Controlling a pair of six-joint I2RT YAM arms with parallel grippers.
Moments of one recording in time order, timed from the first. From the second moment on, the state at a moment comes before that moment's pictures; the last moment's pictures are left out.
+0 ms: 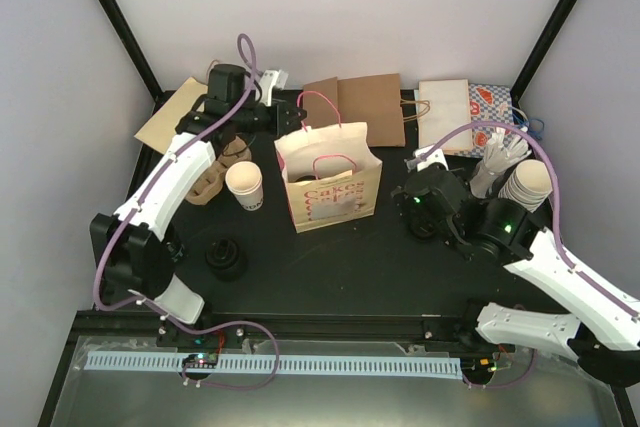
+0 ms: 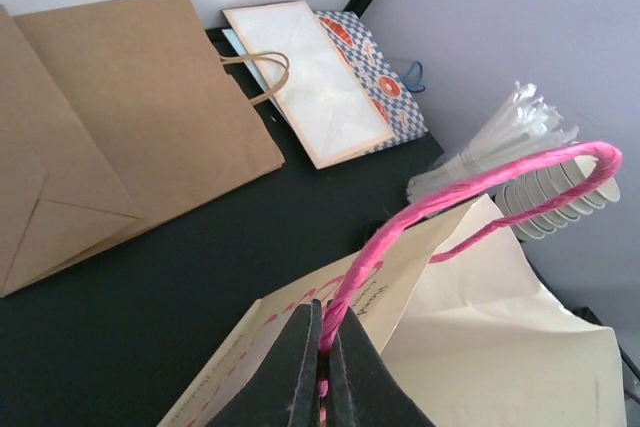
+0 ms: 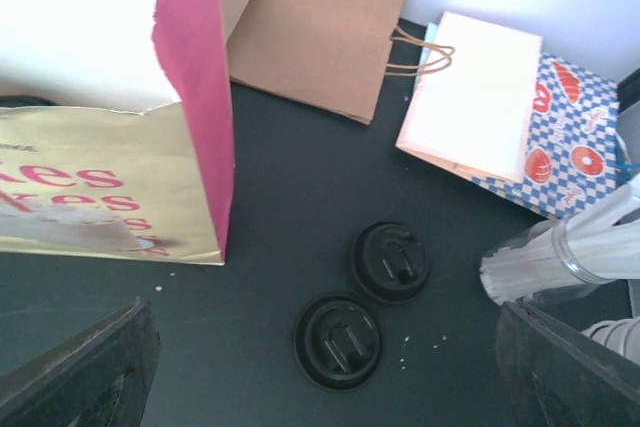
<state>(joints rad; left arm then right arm) -0.31 1.56 1.48 -0.46 0.64 -0.25 0.95 1.00 1.26 -1.09 0.63 0.32</state>
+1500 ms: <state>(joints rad) -0.20 1.11 1.40 -0.67 0.38 -0.25 0.91 1.18 1.20 -1.10 0.58 0.43</state>
